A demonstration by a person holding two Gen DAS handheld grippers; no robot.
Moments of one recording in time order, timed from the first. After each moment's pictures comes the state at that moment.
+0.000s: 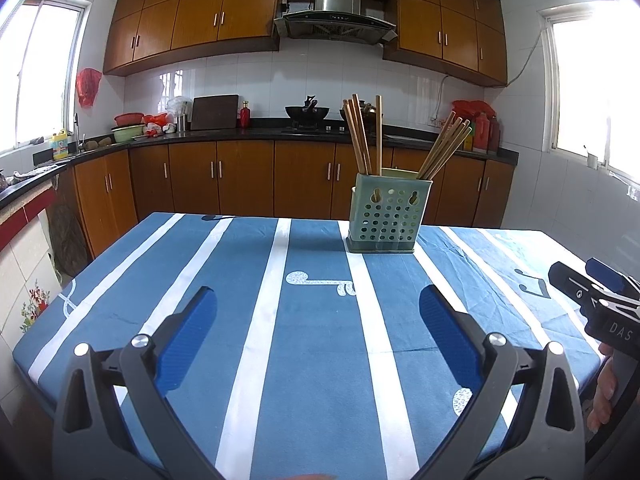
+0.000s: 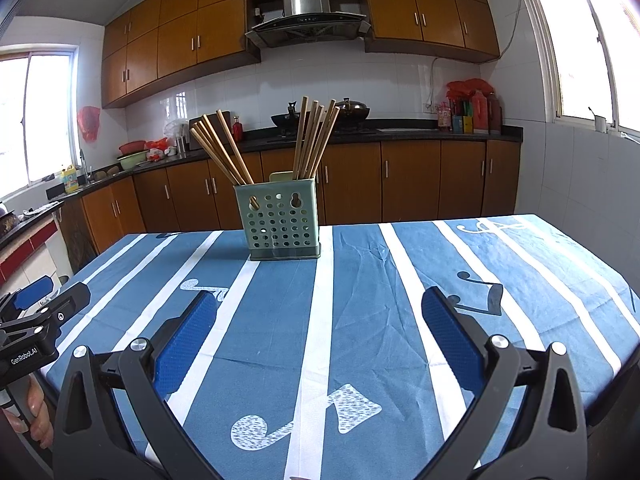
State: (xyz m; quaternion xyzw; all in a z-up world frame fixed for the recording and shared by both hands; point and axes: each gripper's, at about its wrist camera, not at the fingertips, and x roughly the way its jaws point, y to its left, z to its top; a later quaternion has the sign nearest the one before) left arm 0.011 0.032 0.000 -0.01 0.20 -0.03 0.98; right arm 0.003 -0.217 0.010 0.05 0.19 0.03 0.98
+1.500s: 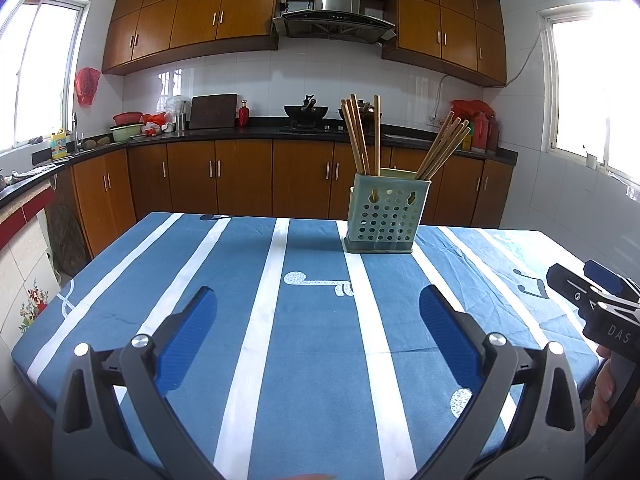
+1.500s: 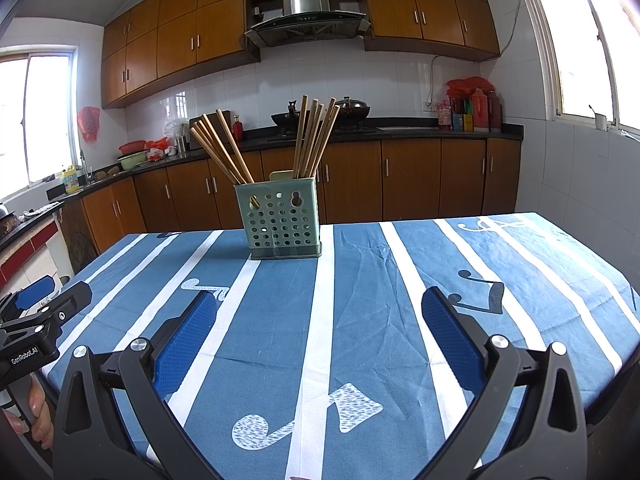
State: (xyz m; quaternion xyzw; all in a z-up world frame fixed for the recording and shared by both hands) left arm 0.012 0.028 -0.002 -0.02 0.20 -0.03 0.98; right arm 0.003 -0.216 0.009 0.05 0.19 0.03 0.98
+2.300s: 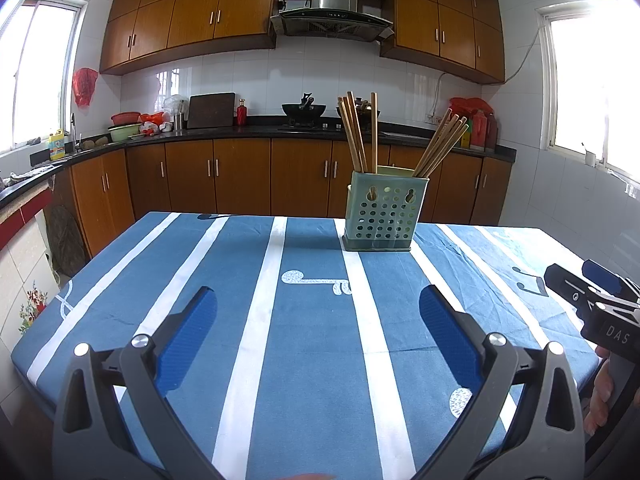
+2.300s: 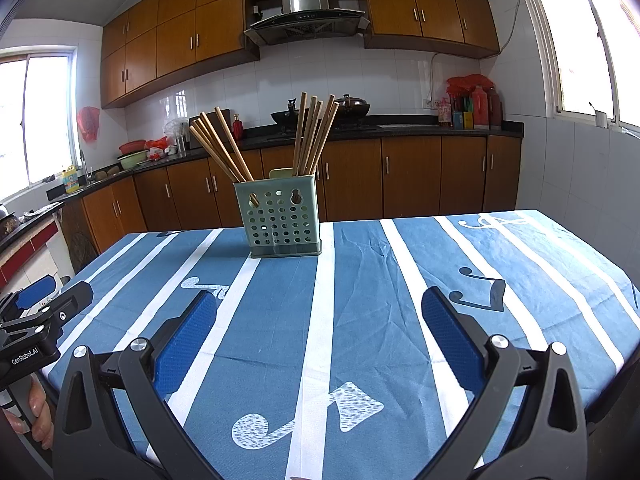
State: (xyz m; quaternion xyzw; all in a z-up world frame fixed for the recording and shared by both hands) left arm 0.013 0.027 -0.002 -0.01 0.20 -0.04 0.98; right arm 0.004 -0.214 0.009 0.05 0.20 0.03 0.98
